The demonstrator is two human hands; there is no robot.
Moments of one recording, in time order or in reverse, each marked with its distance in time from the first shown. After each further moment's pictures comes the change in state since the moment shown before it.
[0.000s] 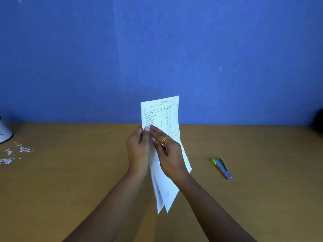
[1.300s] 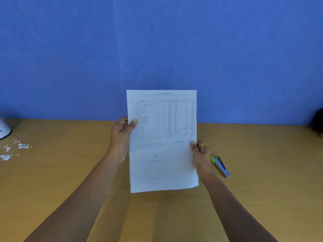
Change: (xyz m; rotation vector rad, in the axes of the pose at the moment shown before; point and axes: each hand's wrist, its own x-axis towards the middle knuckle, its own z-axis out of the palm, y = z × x) left_hand 0.046 -0.018 -0.034 -0.224 -0.176 -0.153; right_hand -0.008 0.091 -0.058 0.412 0.311 0.579
